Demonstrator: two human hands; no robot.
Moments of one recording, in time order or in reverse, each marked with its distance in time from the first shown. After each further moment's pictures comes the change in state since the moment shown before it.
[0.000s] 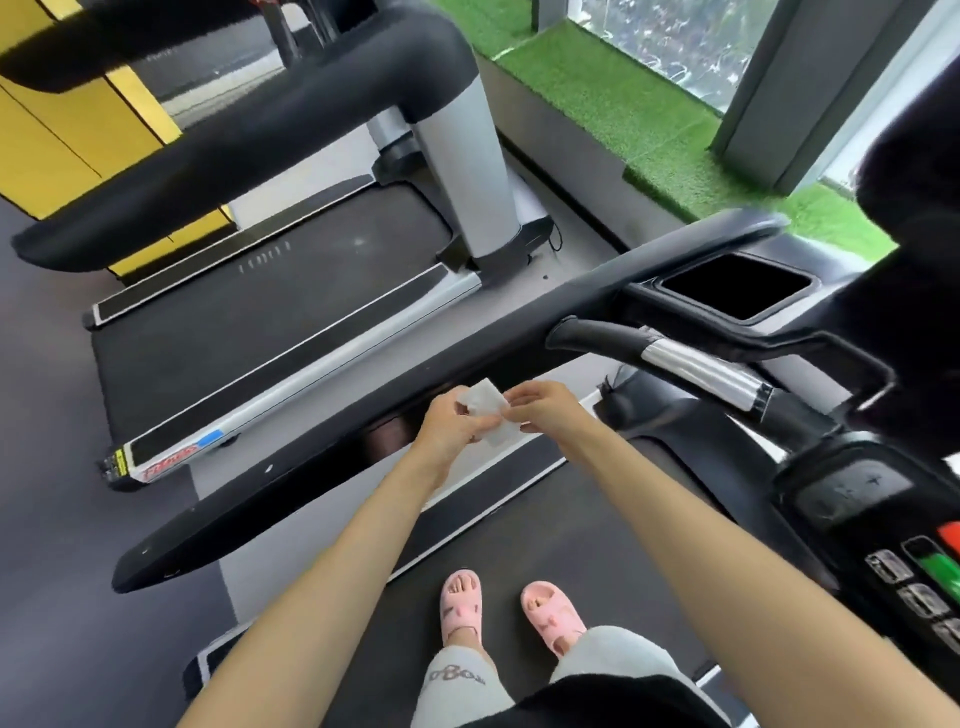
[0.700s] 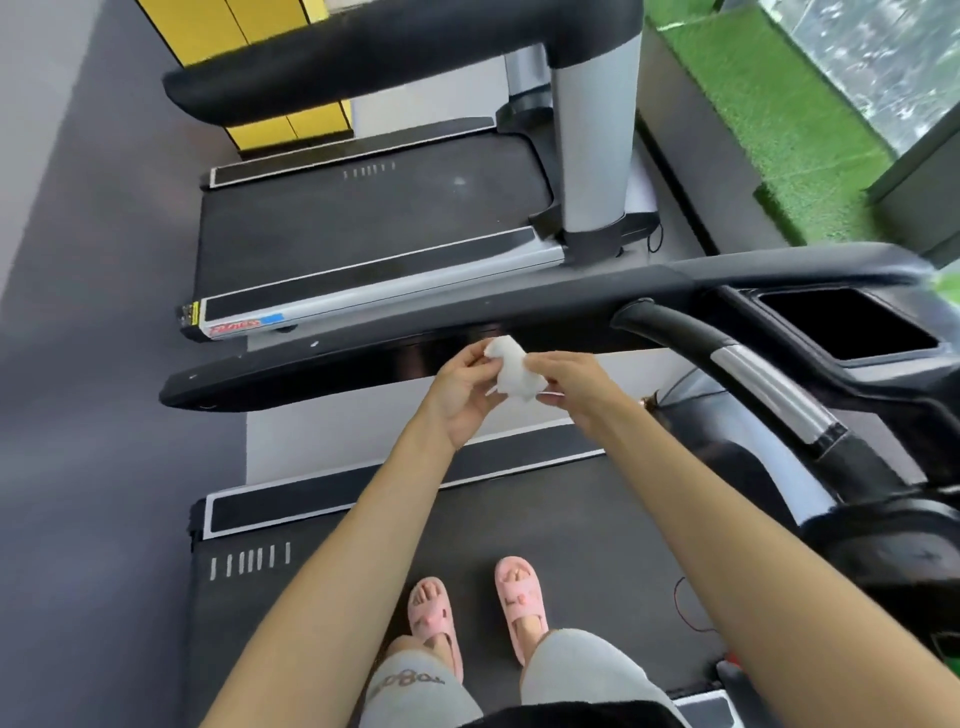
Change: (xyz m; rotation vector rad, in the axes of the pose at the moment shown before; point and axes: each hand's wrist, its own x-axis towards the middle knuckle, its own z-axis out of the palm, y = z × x) left_hand -0.030 -0.028 0.009 -0.852 0.159 0.021; right_hand 0.004 0.003 0.011 0.002 -0.159 0.048
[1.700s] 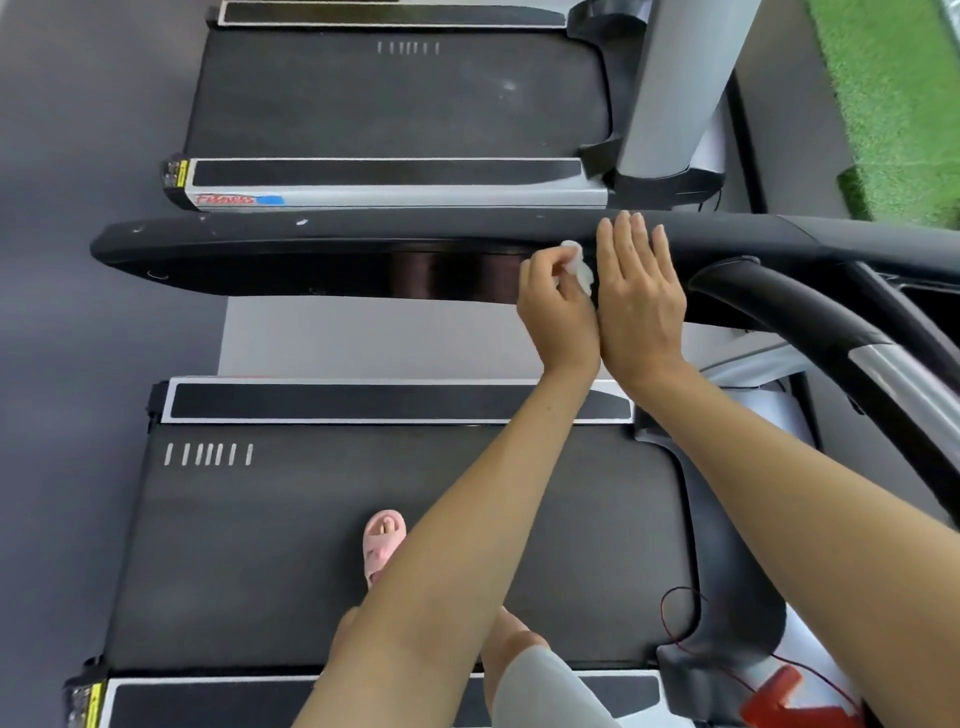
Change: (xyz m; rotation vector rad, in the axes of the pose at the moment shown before) left_hand 0.075 -0.063 0.056 0.355 0.768 0.684; right_hand 0.070 0.018 -0.008 -1.527 0.536 -1.067
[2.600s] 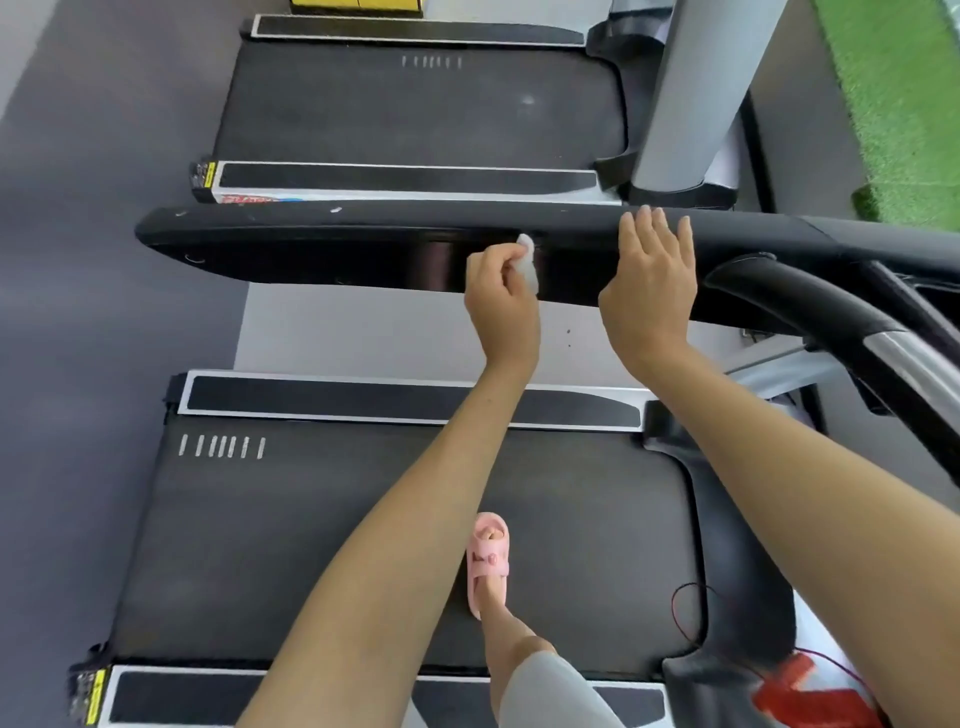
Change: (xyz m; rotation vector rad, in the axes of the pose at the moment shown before) left_hand 0.029 -0.015 -0.061 0.122 0.024 0.109; right_hand 0.007 -0.015 -0.013 0.091 -0.103 0.185
